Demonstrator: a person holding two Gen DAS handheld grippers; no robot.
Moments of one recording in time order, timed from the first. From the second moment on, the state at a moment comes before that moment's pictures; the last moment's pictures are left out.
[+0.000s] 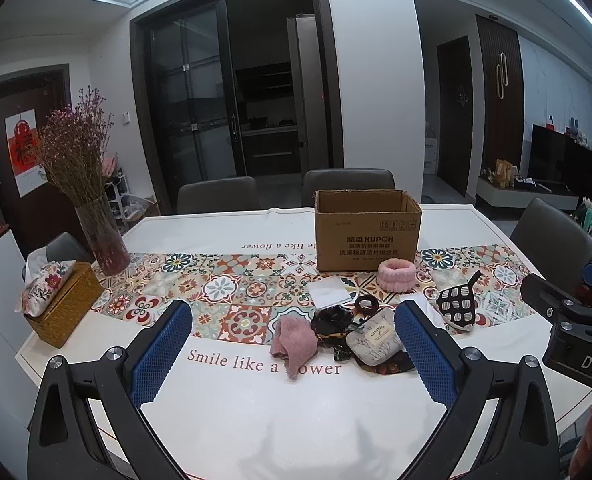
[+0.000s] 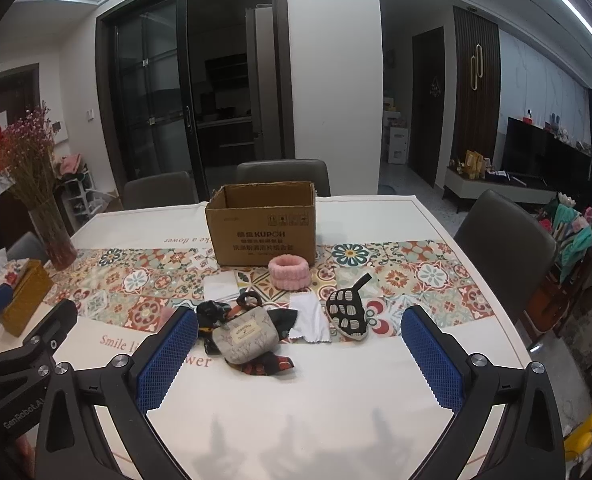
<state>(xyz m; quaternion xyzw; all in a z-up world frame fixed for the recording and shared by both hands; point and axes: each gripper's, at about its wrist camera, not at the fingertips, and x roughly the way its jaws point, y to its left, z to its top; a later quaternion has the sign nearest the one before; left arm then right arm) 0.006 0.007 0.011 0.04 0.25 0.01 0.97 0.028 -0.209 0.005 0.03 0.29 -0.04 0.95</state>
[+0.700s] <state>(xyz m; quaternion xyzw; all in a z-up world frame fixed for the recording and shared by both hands) 0.008 0.005 0.009 0.04 0.26 0.01 0.97 0.028 -0.207 0.005 0.03 0.29 -0.04 0.95</state>
